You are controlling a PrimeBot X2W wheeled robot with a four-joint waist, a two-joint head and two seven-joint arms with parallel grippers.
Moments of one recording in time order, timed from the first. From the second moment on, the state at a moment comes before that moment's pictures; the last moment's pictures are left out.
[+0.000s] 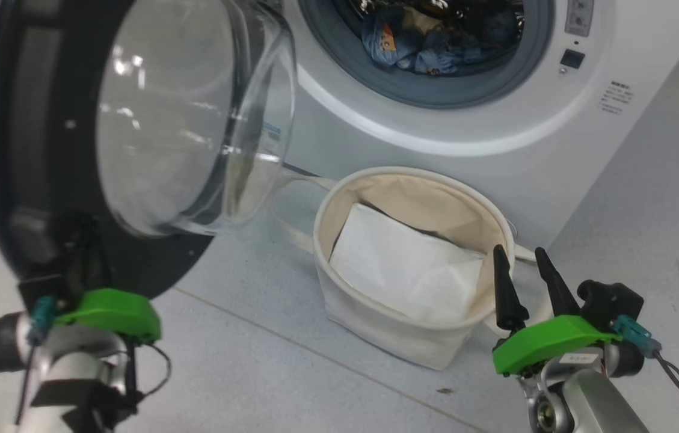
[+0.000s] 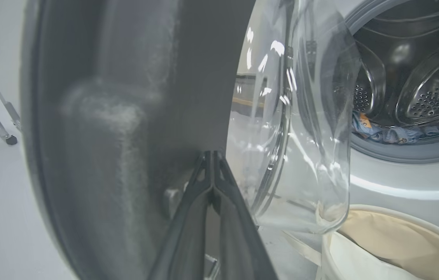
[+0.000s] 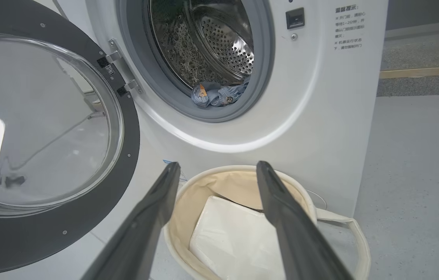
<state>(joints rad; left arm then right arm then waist) -0.38 0.26 -0.21 0.32 -0.33 0.38 -0.13 -0.26 -0.06 0.20 0.39 0.41 0.13 -0.25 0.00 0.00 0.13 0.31</state>
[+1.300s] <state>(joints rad) -0.60 0.26 0.18 0.54 -0.35 0.24 -0.25 -0.35 -0.13 0.17 0.30 0.34 0.13 -0.25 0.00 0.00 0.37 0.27</state>
